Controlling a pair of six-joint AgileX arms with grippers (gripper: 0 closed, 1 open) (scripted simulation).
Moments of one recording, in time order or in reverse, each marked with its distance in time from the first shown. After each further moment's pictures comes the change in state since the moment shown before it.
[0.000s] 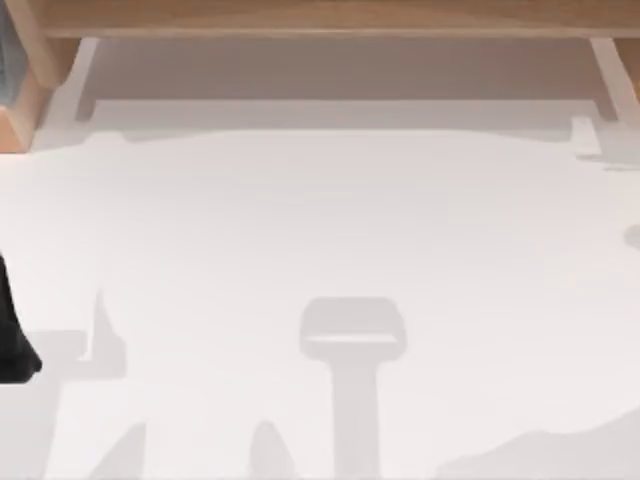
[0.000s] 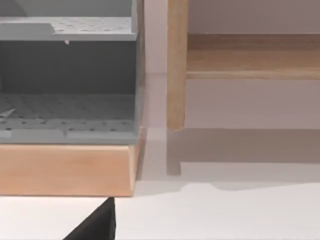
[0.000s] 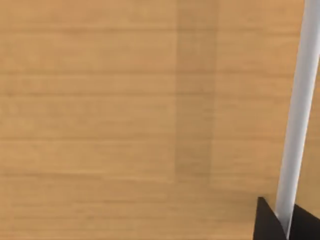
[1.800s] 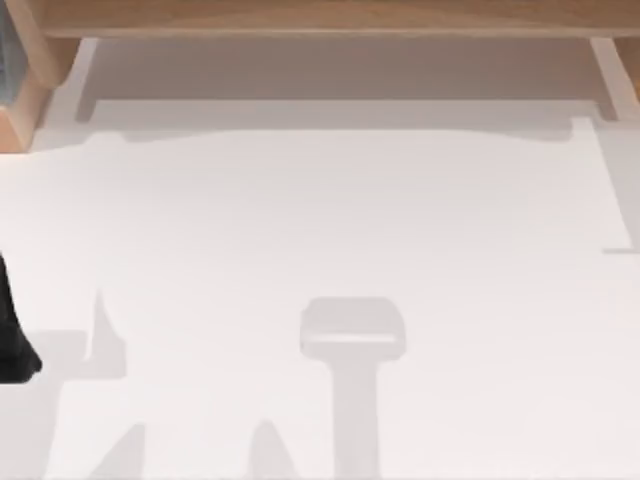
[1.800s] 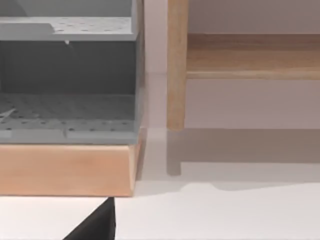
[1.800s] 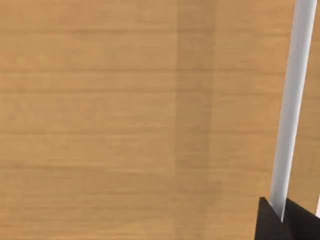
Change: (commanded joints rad) left arm 0.000 0.000 0.000 0.000 0.000 0.000; right arm -0.206 -0.171 -0.454 0.285 -0.210 0.003
